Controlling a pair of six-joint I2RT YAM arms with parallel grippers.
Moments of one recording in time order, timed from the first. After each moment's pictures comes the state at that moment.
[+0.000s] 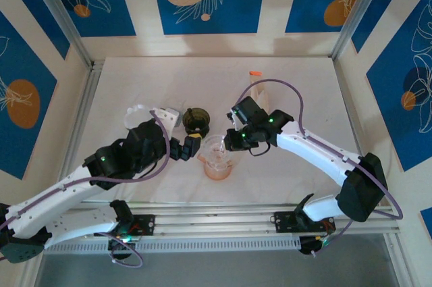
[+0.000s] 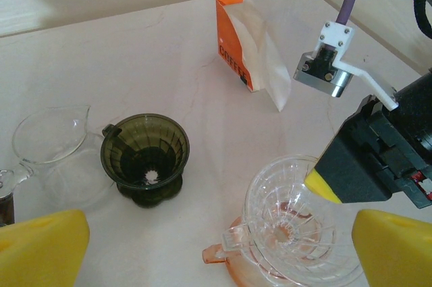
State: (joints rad) left arm -1.00 0.88 0.99 -0.59 -0.33 -0.31; right arm 0.73 1.38 1.12 -0.83 -0.23 0.55
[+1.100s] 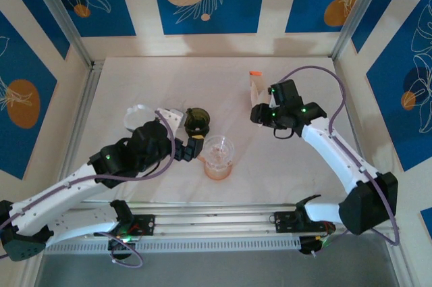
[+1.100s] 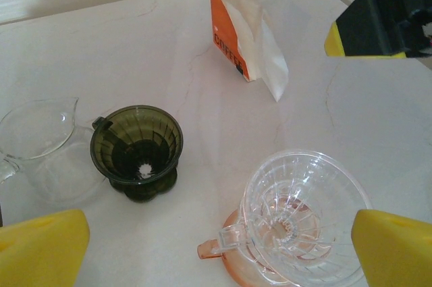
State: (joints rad) left arm -1.00 0.91 0.98 -0.59 -0.31 -0.32; right arm 0.35 1.29 1.11 -0.75 -0.10 0.53
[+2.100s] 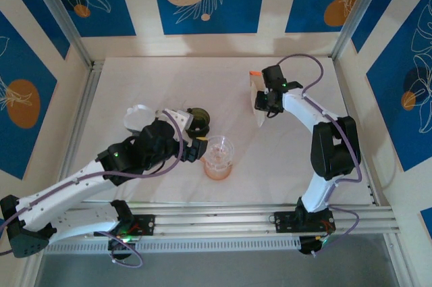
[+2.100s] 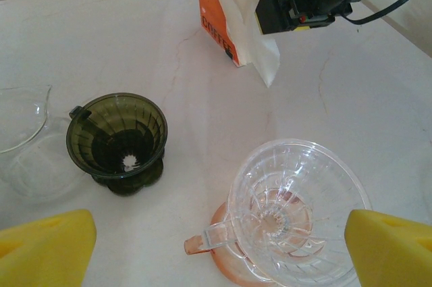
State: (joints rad) left arm -0.99 0.96 0.97 -0.56 -0.26 -0.33; right arm 0.27 1.76 1.32 -0.65 0.05 0.40
